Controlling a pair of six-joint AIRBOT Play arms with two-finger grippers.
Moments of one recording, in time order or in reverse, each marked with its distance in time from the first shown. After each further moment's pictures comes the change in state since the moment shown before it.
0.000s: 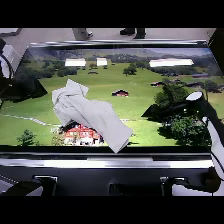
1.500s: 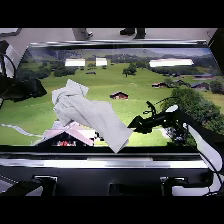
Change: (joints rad) left arm 0.006 -0.034 0.000 0.040 0.004 -0.004; right arm 0.173 -0.106 -0.169 0.141 -0.164 -0.023
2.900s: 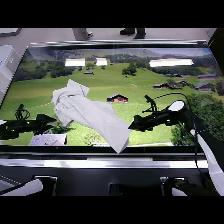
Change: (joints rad) left arm 0.670 -0.195 -0.858 -0.935 0.384 0.760; right arm 0.069 0.264 -0.003 -0.058 0.082 0.109
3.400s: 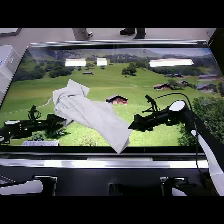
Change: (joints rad) left arm -0.104 -0.144 -0.018 -0.180 0.052 0.126; right arm 0.000 0.009 0.001 0.001 0.003 0.033
